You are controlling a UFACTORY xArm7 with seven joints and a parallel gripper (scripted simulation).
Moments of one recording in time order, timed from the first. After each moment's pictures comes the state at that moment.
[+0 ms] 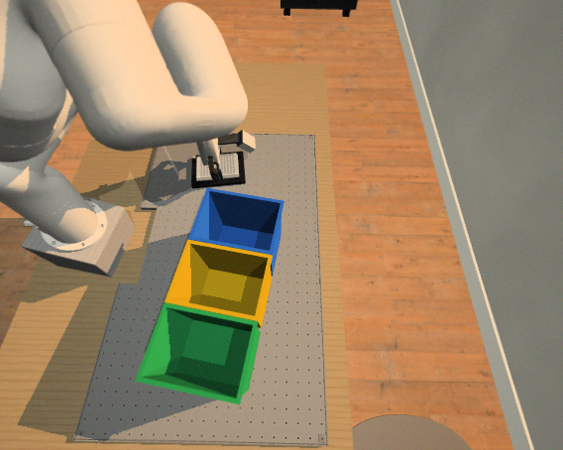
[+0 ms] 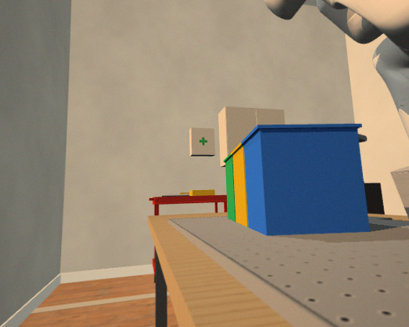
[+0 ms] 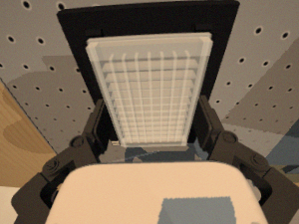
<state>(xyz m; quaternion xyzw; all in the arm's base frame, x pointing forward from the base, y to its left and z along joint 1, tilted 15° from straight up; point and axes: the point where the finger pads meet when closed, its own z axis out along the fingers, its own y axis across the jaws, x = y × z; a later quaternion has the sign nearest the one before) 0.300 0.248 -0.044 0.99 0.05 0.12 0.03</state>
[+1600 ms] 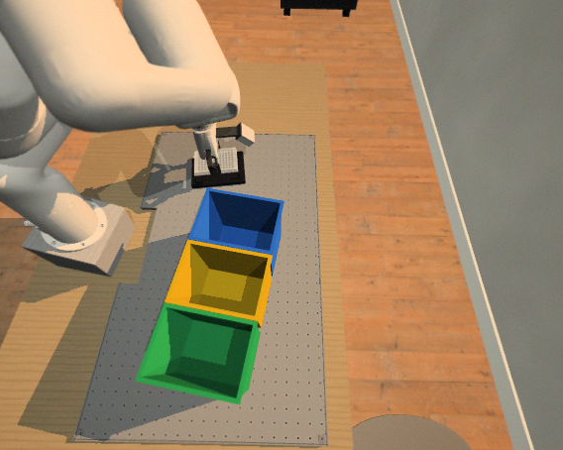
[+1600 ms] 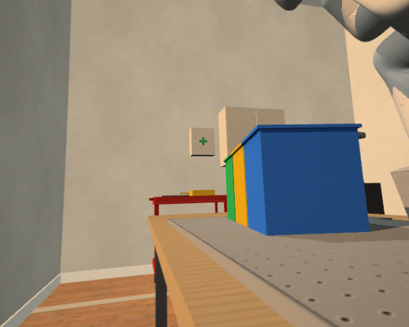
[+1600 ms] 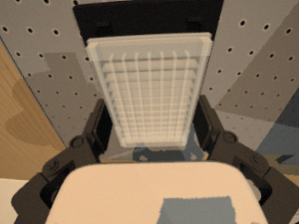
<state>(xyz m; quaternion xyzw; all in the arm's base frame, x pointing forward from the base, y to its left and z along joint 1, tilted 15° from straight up) 0.293 0.250 -0.020 0.99 0.05 0.12 0.03</state>
